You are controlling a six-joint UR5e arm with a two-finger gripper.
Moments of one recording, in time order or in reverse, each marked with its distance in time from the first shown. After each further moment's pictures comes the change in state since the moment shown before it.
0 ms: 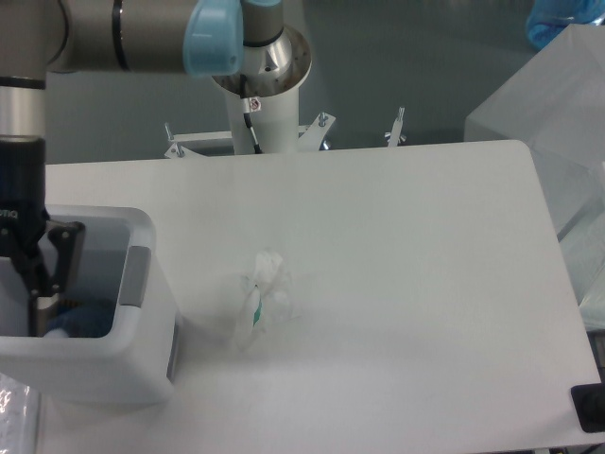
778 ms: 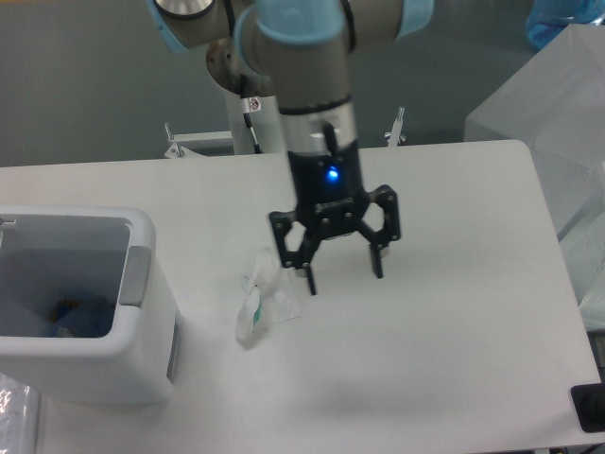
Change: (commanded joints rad) arm 0.381 0.106 -0.477 -0.018 0.005 0.582
